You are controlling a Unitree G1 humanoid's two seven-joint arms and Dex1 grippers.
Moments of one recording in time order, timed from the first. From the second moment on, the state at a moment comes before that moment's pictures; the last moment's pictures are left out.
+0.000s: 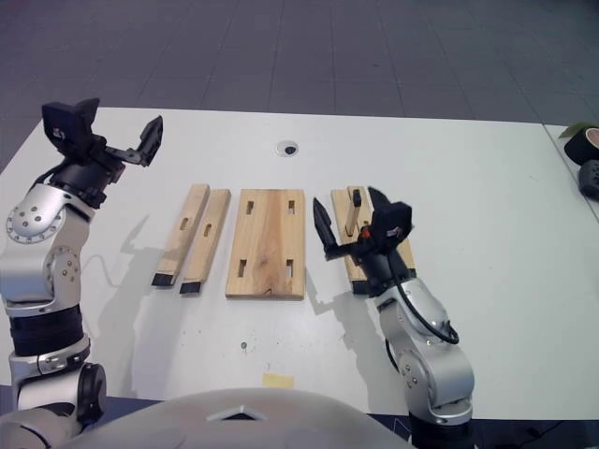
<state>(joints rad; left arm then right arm) -0.26 0.42 0.22 -0.29 -0.27 0.44 -0.32 0.28 -0.19 0.05 -0.66 0.39 0.47 0.14</state>
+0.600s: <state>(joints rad) -0.25 0.42 0.18 -0.24 -0.24 0.43 -0.33 0.41 -0.15 0.02 -0.56 0.37 0.63 0.07</state>
